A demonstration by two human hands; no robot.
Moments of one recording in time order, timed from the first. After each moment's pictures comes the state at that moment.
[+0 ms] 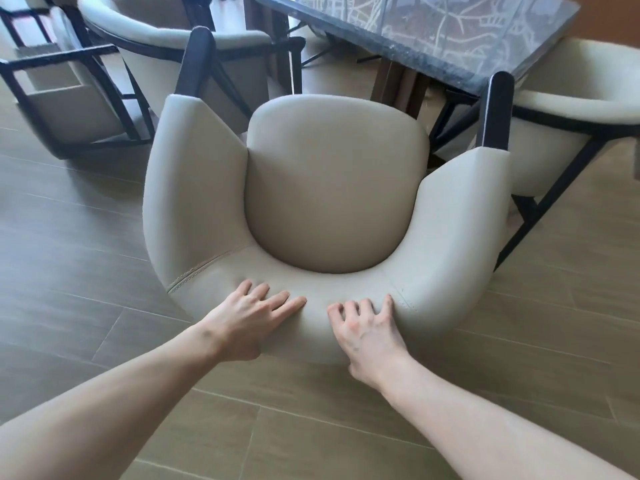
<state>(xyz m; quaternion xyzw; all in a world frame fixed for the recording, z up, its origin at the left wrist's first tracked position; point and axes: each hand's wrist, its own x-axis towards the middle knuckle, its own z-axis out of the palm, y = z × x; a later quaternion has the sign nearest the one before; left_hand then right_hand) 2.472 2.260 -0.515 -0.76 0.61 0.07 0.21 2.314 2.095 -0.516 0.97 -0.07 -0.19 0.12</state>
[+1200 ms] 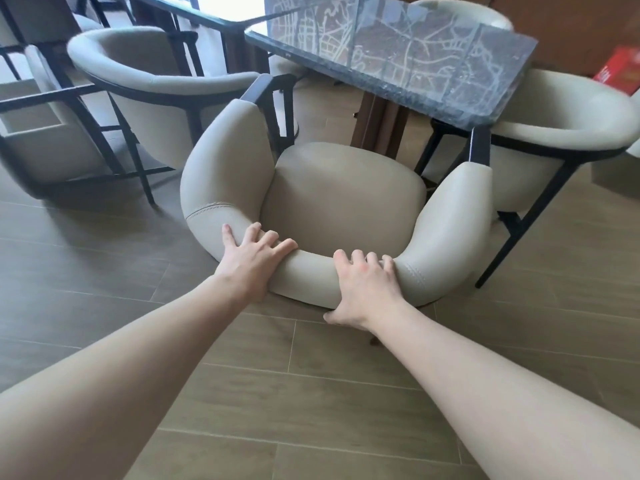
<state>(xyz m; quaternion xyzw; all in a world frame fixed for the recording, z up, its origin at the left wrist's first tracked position) 2.599 2.224 -0.436 -0.86 0.49 0.05 0.14 2.443 2.087 -0.438 0.97 -0.23 -0.10 0.02</state>
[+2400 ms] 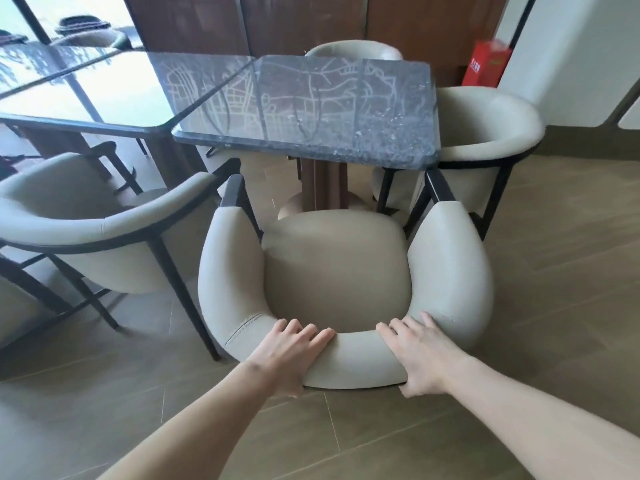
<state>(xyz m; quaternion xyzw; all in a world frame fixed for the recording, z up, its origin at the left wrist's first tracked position) 2.716 2.175 -0.407 -0.64 0.75 0.05 0.15 2.488 2.056 -0.405 0.94 -0.26 -0.21 0.02</state>
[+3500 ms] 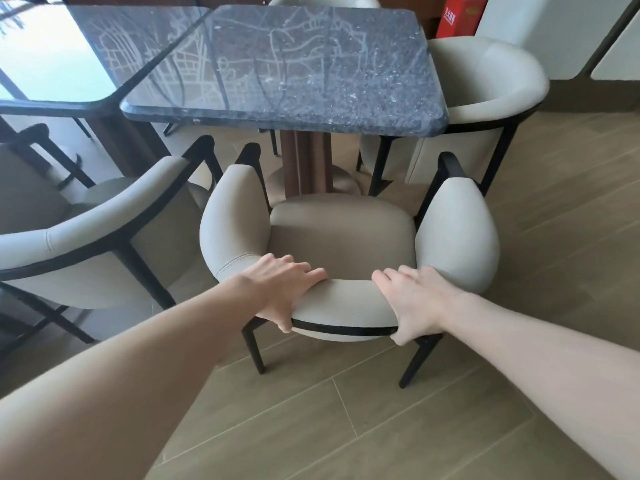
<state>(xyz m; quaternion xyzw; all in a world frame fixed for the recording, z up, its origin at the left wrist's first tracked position) 2.833 2.070 -0.379 -0.56 0.80 0.07 0.21 2.585 2.005 -0.391 0.93 -0.31 -0.20 0.00</state>
